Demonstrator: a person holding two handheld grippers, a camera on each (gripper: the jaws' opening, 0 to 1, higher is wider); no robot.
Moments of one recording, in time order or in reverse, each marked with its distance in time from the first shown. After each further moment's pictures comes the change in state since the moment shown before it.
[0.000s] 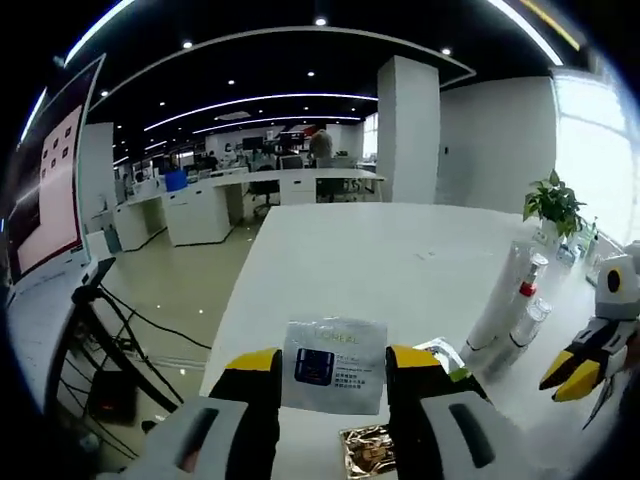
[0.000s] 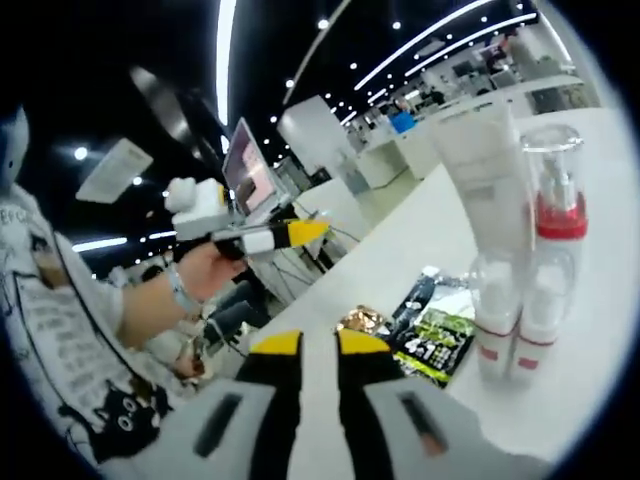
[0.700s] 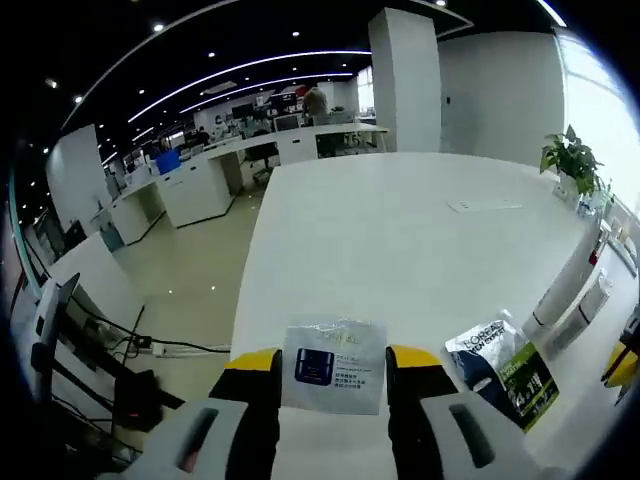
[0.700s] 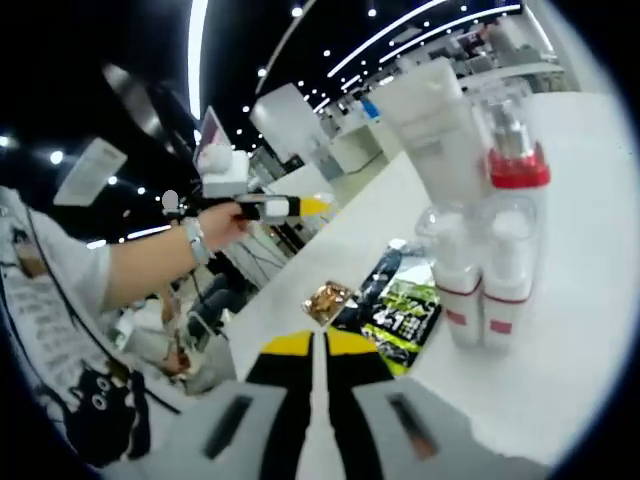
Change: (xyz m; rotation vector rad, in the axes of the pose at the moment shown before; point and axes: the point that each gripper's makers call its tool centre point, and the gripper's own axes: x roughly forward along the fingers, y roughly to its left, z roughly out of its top) left arm 0.064 0.048 -0.001 0.103 0.172 0.044; right arm -0.008 -0.030 -0.025 0.052 0.064 -0.104
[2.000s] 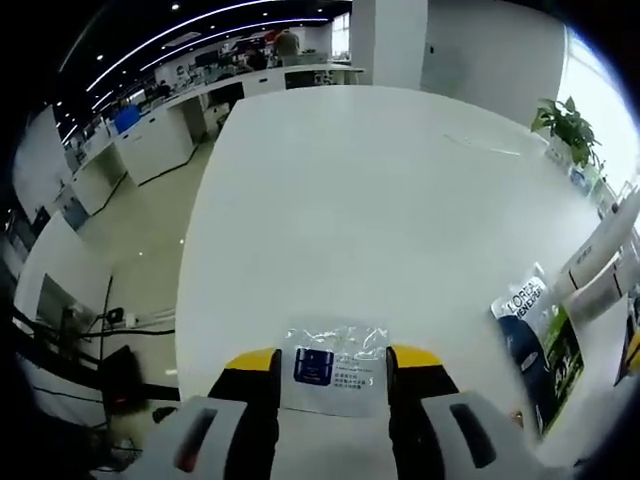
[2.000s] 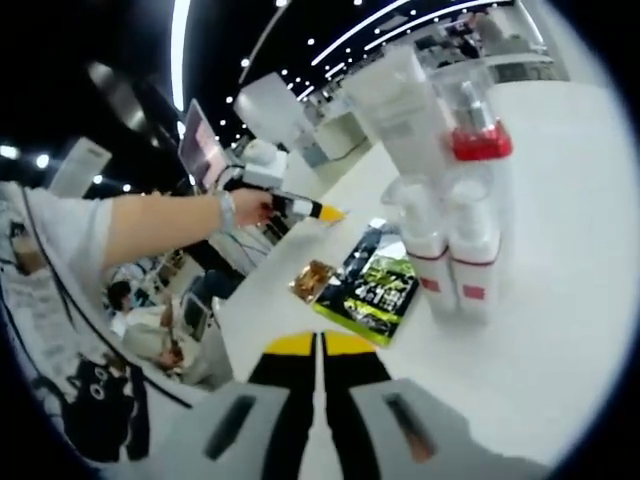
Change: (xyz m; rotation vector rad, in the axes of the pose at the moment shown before) left arm 0.089 0.011 -0.056 0.029 0.316 -0.107; right arm -0.017 -0.011 -0.017 0.034 0.060 -0.068
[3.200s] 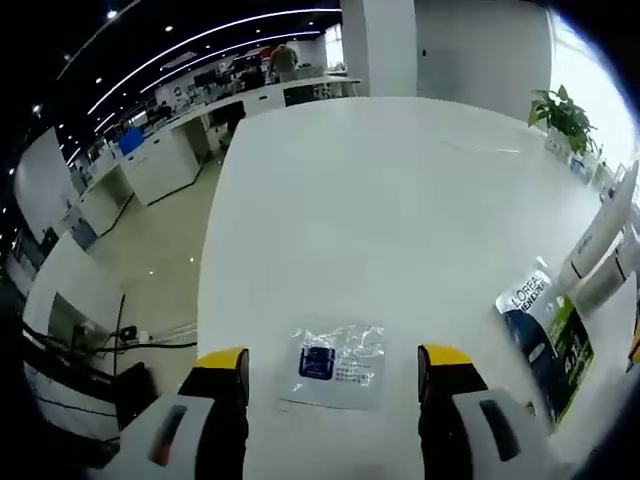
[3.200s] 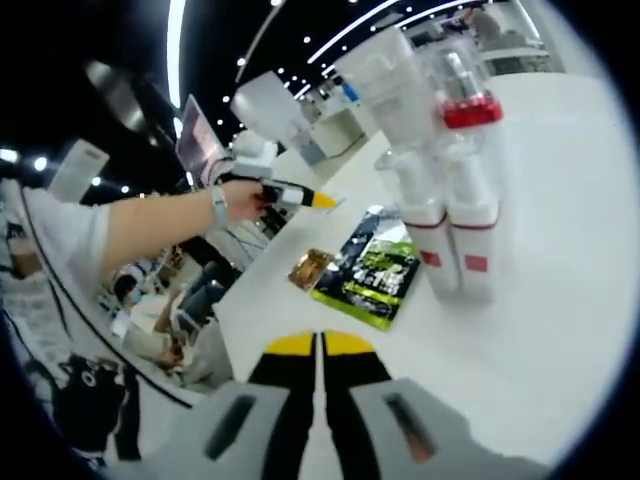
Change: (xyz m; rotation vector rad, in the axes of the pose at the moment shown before) left arm -0.004 0.011 0.008 0.028 -0.026 0.020; right arm 0.002 -0.002 -0.016 0.016 0.009 -0.003
